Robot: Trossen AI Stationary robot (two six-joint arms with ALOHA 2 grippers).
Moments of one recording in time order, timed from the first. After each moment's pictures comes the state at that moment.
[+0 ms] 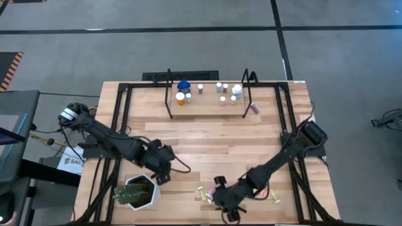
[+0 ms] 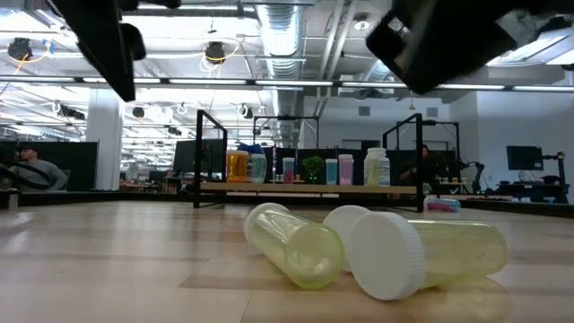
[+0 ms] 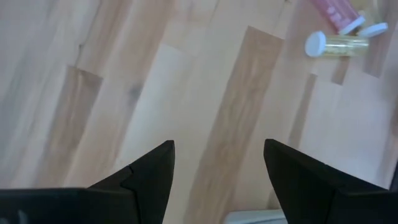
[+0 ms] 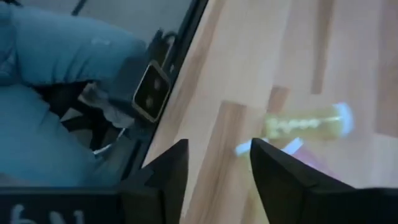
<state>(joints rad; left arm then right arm) -0.48 1.45 1.10 -0.86 -0.21 -0.82 0.63 1.90 1.21 -0.07 0.07 0.37</state>
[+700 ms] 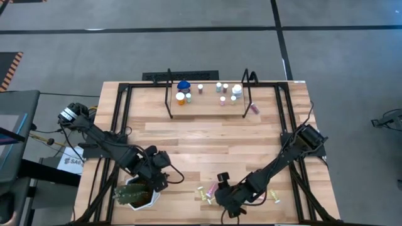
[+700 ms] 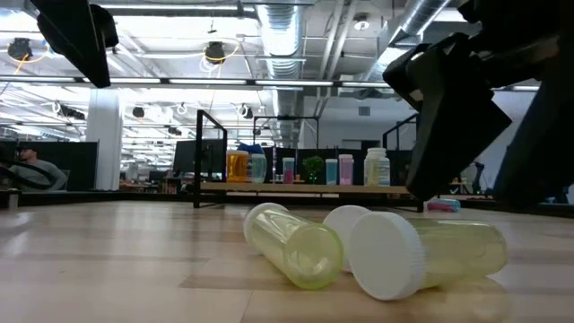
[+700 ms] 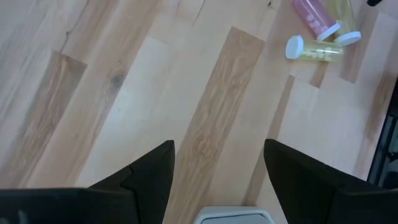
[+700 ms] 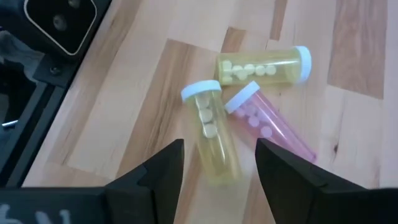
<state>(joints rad) -0.60 1.45 1.10 -0.85 -0.30 -0.98 0.66 1.95 1.21 -0.20 0.26 0.31</state>
